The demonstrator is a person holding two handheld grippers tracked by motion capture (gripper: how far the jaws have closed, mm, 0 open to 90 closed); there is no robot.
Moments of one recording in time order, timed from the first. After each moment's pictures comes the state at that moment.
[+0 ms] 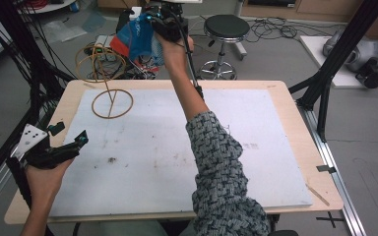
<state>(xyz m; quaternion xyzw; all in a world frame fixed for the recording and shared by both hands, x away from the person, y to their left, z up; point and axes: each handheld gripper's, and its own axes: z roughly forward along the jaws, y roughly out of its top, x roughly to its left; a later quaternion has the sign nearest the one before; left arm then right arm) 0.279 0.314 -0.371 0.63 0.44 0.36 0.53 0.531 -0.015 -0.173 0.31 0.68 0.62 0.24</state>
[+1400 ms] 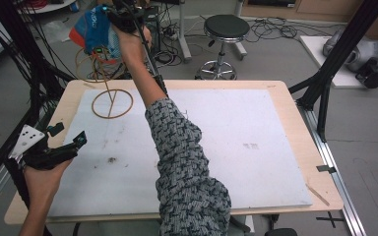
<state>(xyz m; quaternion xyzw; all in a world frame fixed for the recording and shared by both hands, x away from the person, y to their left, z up) 0.277 0.317 -0.371 0.62 0.44 0.36 0.54 0.545 0.090 -0.167 0.28 0.68 0.64 0.22</state>
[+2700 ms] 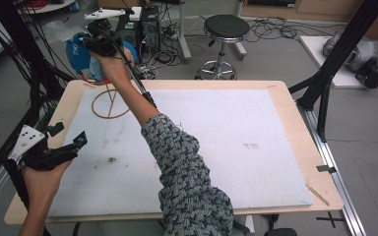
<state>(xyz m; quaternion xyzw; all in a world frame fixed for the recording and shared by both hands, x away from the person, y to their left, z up) 0.272 0.313 -0.365 0.63 0.43 0.36 0.54 0.514 0.140 -0.207 0.21 0.74 0.62 0.16</state>
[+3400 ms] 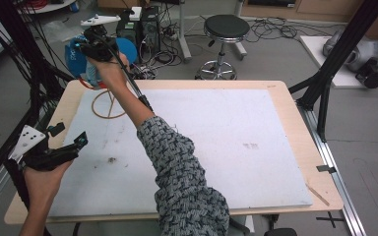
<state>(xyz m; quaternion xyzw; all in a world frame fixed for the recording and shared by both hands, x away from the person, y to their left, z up) 0.272 0.312 -0.366 0.63 0.43 0.36 0.54 0.516 0.154 -0.223 0.21 0.75 0.62 0.13</state>
